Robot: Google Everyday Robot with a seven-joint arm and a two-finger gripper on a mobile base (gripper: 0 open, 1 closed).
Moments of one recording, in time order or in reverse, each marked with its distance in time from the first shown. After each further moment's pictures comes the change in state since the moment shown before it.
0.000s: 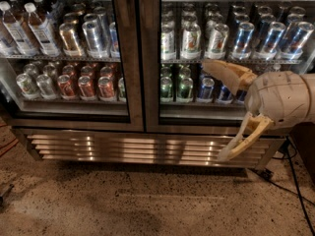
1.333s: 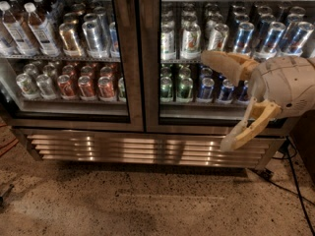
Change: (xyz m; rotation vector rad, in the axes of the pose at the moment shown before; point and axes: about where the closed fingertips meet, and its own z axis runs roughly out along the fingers) arm -0.031 0.000 0.001 -0.020 0.016 0.096
